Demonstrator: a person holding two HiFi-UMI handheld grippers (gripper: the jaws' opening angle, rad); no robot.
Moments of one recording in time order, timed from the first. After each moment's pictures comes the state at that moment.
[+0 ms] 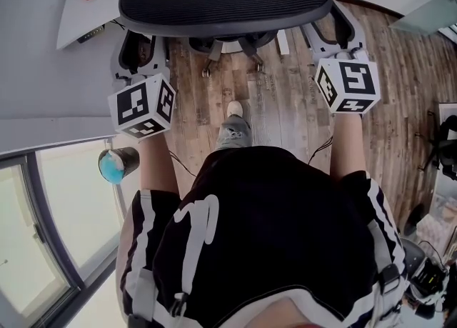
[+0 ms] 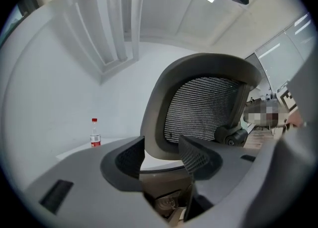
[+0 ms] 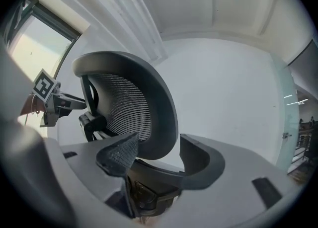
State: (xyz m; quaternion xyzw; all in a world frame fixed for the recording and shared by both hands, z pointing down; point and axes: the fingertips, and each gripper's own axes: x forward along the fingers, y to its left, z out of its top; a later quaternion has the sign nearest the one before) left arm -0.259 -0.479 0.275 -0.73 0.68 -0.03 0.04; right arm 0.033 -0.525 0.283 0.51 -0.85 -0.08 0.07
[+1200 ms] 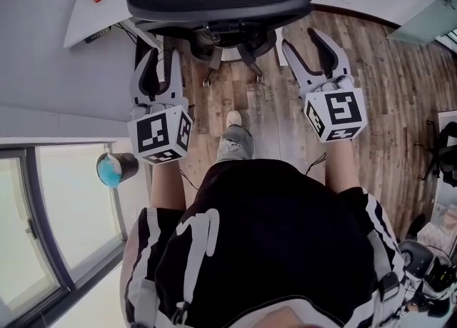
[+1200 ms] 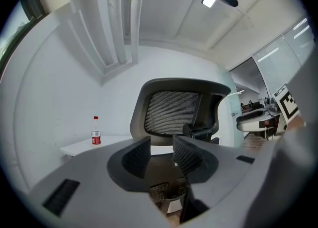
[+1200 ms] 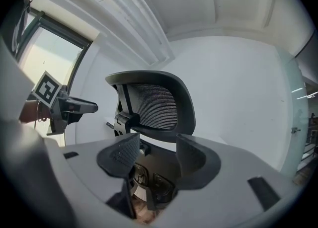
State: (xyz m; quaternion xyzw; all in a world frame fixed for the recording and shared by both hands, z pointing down) left arm -0.217 -0.403 0.289 -0.74 0.67 -0.02 0.05; right arm 0.021 -0.444 0.302 0.46 -0.88 -0.06 0.07
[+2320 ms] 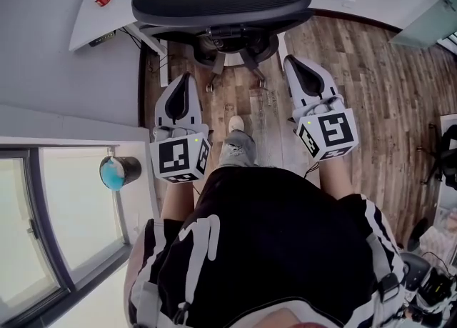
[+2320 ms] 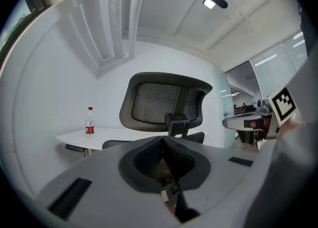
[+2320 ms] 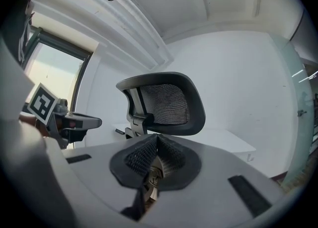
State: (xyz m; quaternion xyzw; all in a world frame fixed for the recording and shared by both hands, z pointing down) left arm -0.180 -0.371 0.321 -0.76 0.65 -0.02 0.02; right arm 0.006 -0.411 0.318 0.44 -0.90 -0.03 0.03
